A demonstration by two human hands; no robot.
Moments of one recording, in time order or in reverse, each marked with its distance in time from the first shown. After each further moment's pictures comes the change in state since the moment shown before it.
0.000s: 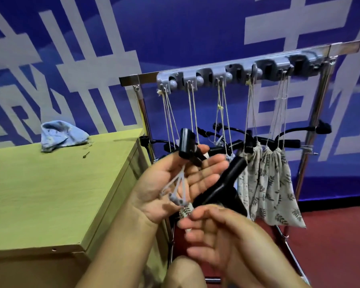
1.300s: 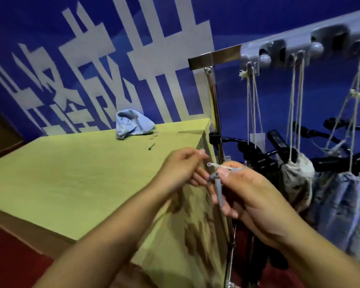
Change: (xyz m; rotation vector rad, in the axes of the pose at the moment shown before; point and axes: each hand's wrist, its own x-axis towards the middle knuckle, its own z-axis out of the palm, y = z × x) left_hand 0.019 0.081 -0.131 1.067 0.855 0.145; right_hand 0.143 -0.013 0.076 -0.328 -0.595 -0.265
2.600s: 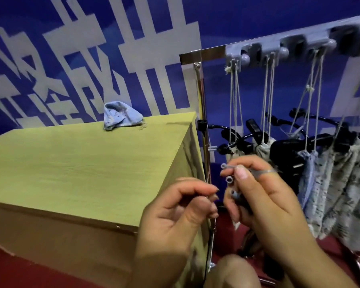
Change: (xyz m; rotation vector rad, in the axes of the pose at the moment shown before) left_hand -0.177 0.000 0.020 -0.520 0.095 0.548; right_hand -0.076 0.014 0.020 -0.340 0.411 -0.114
